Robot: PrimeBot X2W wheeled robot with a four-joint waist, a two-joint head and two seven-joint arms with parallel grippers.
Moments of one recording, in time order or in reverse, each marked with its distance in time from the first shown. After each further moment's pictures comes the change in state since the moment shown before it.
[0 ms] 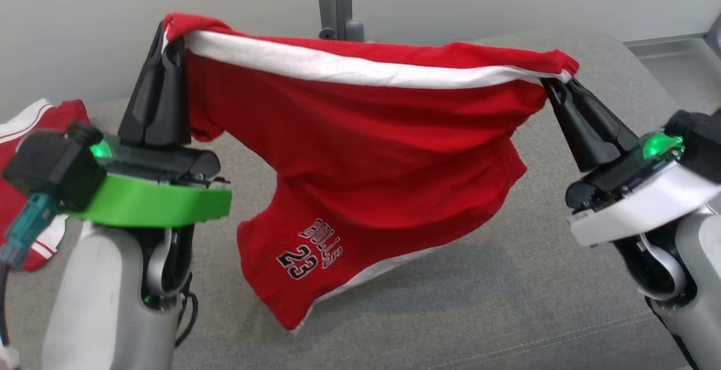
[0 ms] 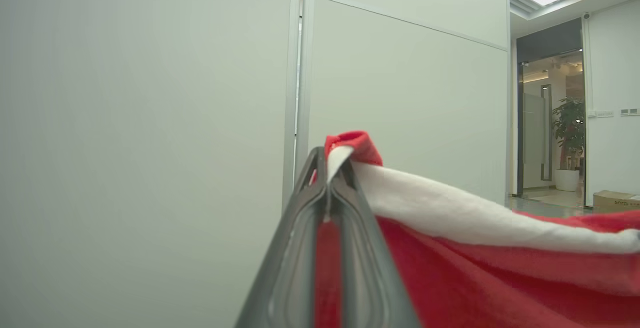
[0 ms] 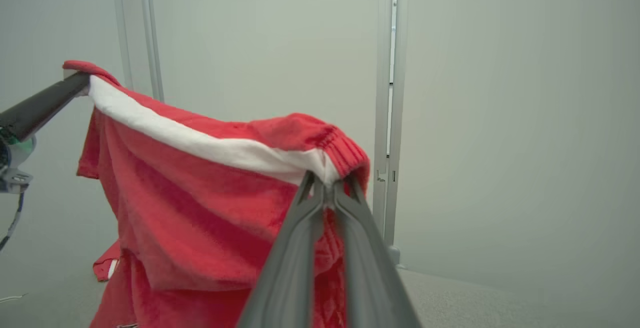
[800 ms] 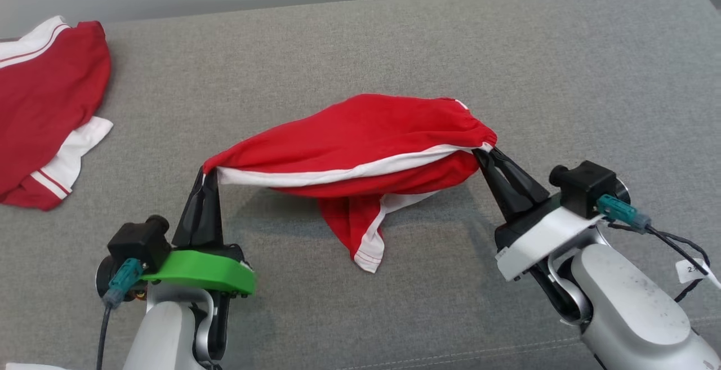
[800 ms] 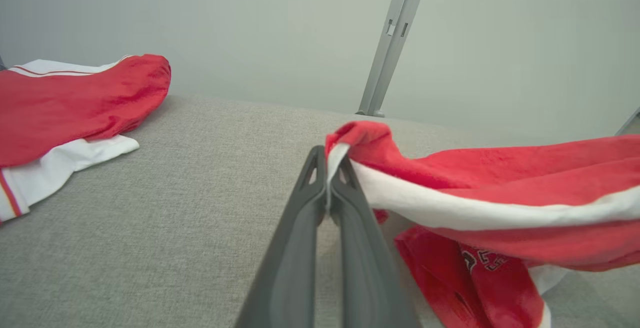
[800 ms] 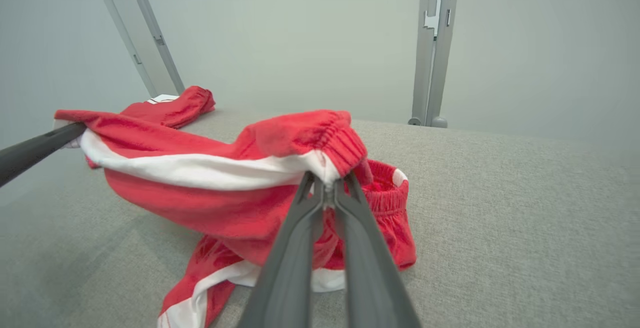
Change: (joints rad) left arm 0.086 -0.079 0.031 0.554 0.033 0.007 -0.156; right arm -0.126 0.163 0.238 0.556 -0.119 0.000 -0.189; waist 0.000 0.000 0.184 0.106
